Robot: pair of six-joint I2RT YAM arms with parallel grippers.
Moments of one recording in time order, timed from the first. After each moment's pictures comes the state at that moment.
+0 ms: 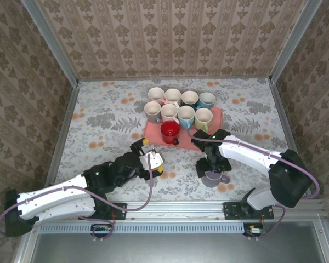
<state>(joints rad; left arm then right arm) -1.22 0.76 0.61 -0.34 -0.39 0.39 0.70 1.46 0.94 -1.15 -0.01 0.54</state>
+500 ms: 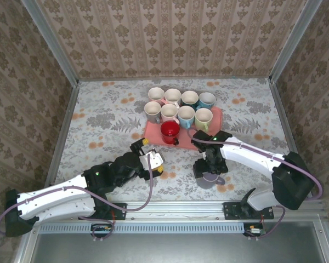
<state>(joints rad) -1.22 0.76 0.61 -0.34 -0.39 0.39 0.70 1.40 0.92 -1.08 -0.12 0.56</state>
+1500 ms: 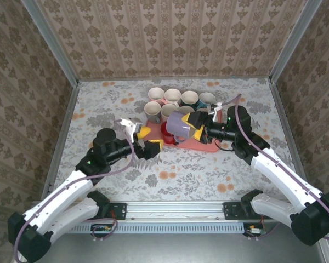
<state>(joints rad) -0.68 0.80 0.60 0.04 0.47 -0.37 0.44 1.04 0.84 -0.04 -0.66 1.29</state>
